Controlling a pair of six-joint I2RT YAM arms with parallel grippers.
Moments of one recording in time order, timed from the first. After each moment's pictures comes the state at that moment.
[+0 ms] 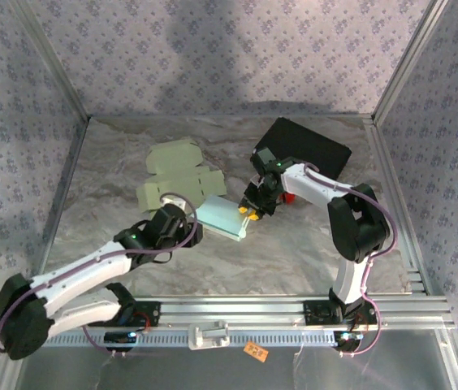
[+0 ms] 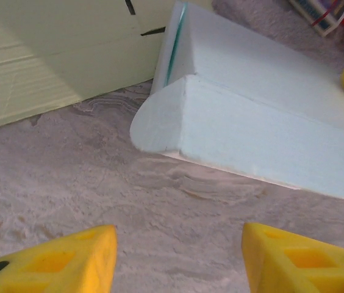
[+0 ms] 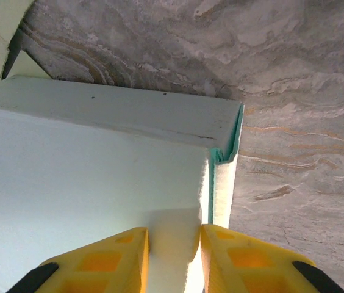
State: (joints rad) left arm -0.81 0.98 0.56 -0.38 -0.14 -0.66; right arm 0.54 1.83 1.31 -0.80 -0.44 0.99
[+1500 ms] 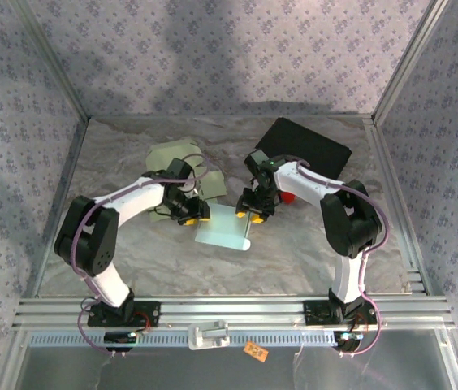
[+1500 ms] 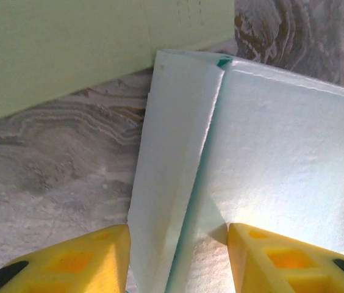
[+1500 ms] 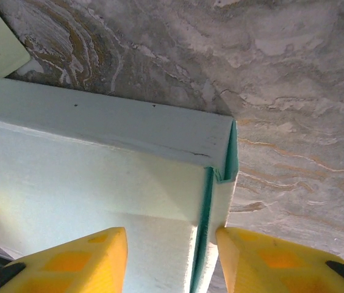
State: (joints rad) left arm -0.49 1.68 1.06 -0.69 0.41 -0.55; right arm 0.56 1.89 1.37 -0.90 -0.38 0.73
